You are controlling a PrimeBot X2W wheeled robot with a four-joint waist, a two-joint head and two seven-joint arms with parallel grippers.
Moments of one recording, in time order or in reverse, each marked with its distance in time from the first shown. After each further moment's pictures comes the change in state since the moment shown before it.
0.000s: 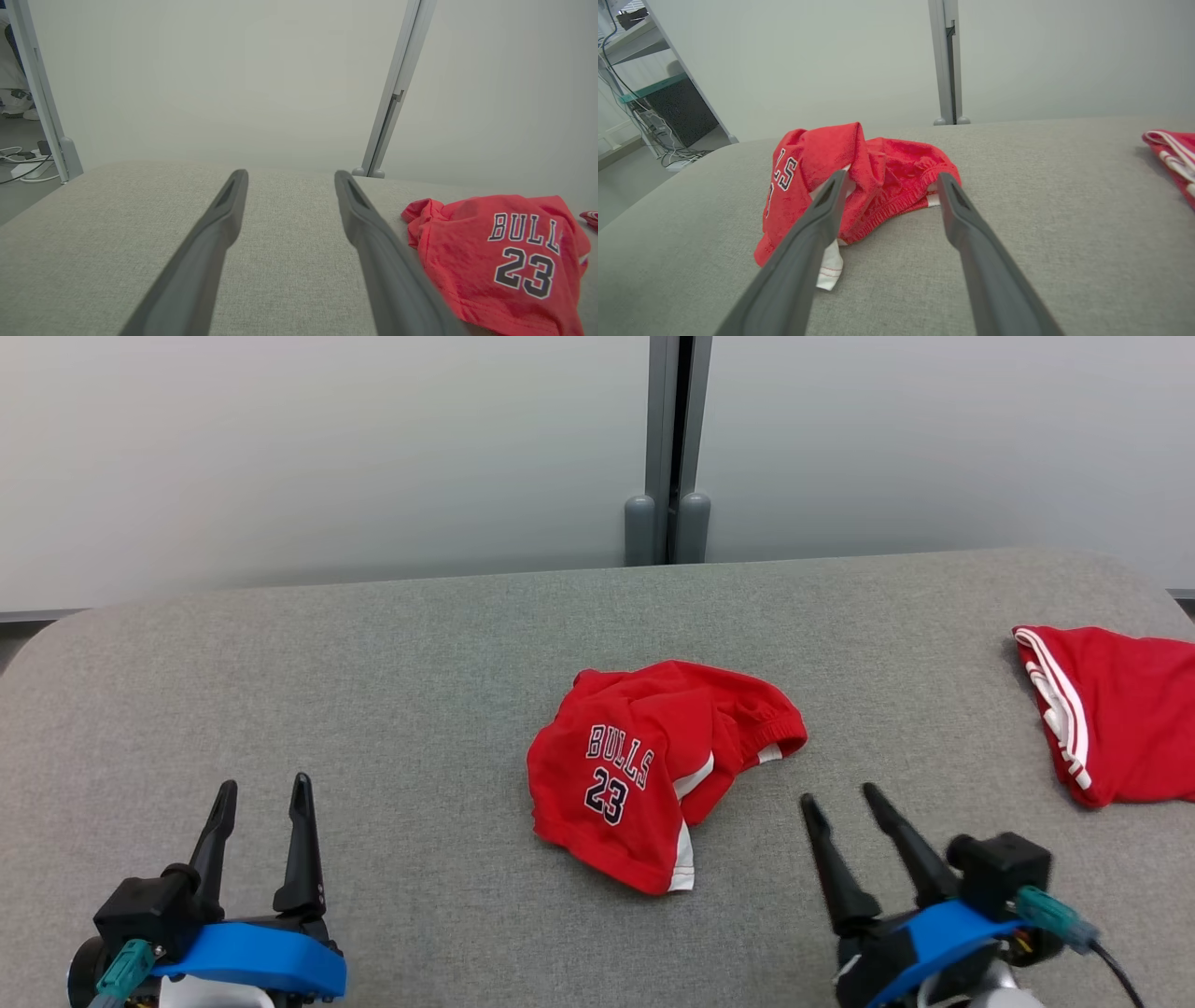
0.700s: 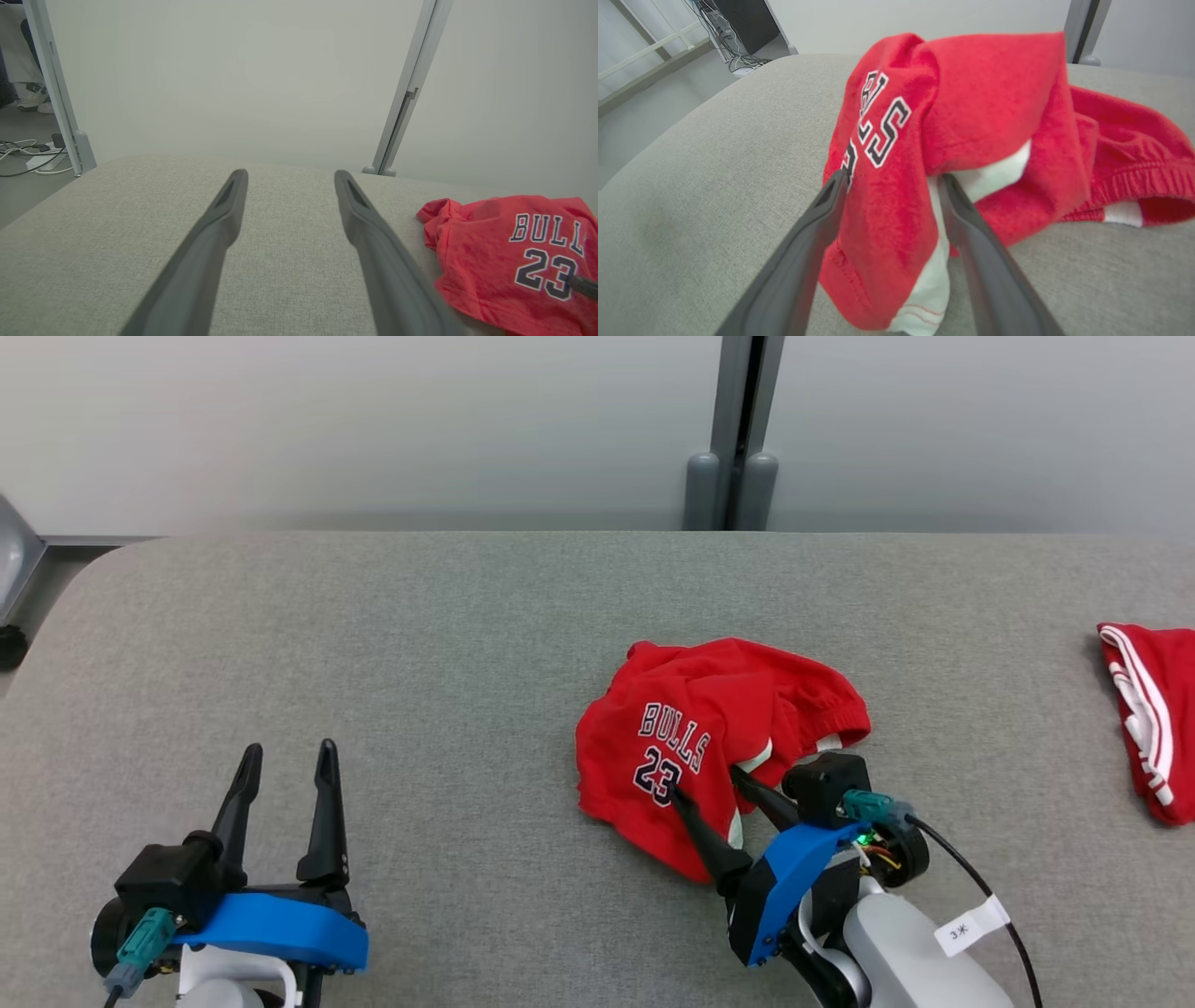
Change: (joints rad) left arm -0.054 -0.005 -0.033 -0.019 0.002 -0.002 0.009; right arm -0.353 0.016 0.325 0.423 0.094 0.000 0.067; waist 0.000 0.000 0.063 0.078
